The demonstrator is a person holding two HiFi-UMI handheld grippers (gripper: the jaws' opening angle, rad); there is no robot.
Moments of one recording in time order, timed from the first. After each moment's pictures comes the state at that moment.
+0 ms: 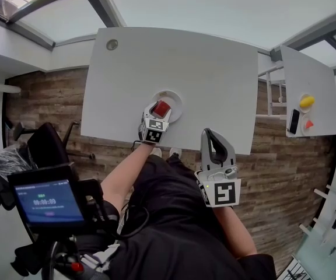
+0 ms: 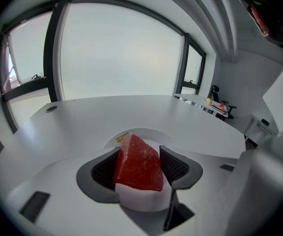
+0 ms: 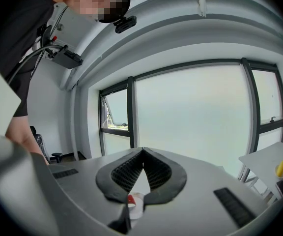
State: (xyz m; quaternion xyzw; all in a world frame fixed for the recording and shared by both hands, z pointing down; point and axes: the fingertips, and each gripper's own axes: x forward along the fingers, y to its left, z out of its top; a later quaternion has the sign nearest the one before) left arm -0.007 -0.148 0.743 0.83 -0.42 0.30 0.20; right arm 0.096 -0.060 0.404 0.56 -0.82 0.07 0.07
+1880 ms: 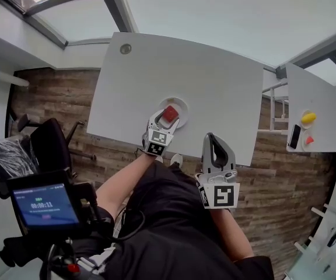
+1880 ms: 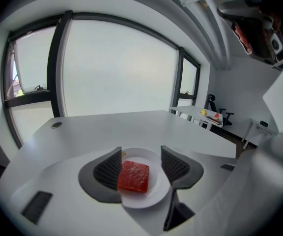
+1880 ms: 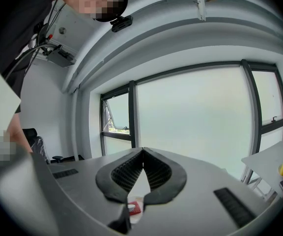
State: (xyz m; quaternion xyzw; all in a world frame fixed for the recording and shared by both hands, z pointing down) left arm -0.003 -0.133 0.677 0.86 -0.43 0.23 0.15; right arm 0.092 -0.058 0.397 0.56 -0.83 0.06 0.04
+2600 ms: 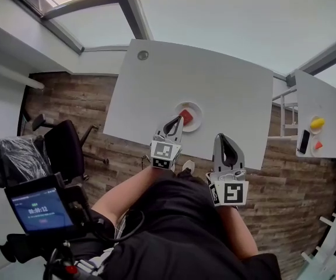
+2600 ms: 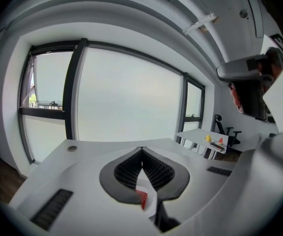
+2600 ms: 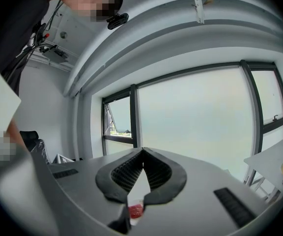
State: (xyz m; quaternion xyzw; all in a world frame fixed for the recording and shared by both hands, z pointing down) left arm -0.028 -0.116 0.538 0.86 -0.49 0.12 0.12; right arm 0.083 -0.049 0.388 0.55 -0.83 0.05 0.03
